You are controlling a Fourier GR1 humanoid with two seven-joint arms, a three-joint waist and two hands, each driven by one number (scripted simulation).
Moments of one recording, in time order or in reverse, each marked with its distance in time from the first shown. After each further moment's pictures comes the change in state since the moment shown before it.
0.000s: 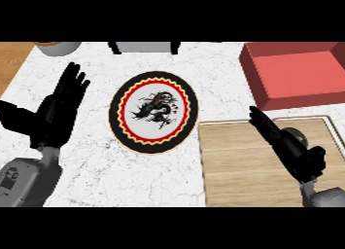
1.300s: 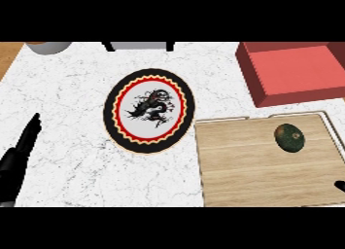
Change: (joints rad) left arm 0.354 0.204 0.010 0.075 -0.306 -0.015 -0.258; right arm 0.351 0.060 -0.547 -0.341 -0.211 -0.217 -0.193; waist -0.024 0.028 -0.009
